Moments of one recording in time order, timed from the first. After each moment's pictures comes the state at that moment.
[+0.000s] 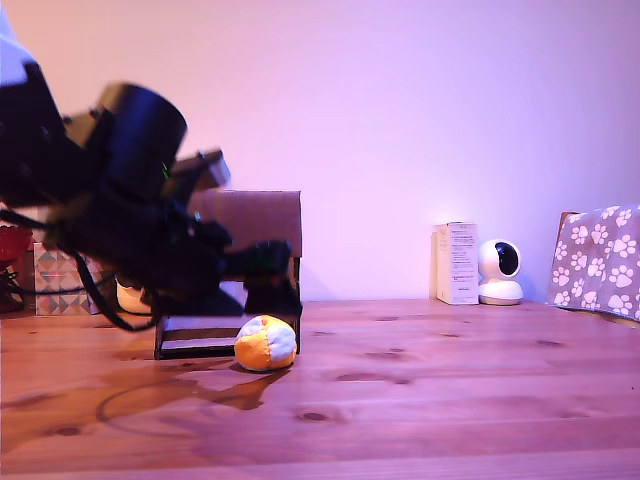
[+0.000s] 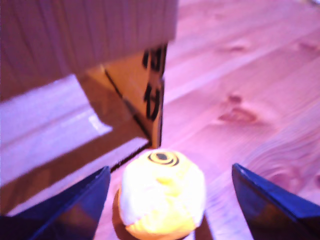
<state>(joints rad) -0.55 1.88 0.75 0.67 0.07 -0.09</state>
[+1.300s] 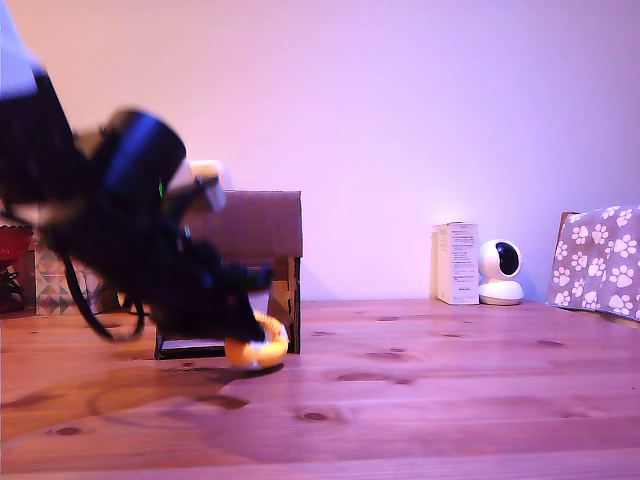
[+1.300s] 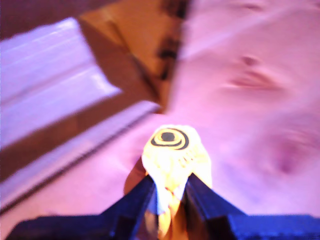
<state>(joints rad) -0.51 1.80 0.78 0.42 0.18 -0.08</state>
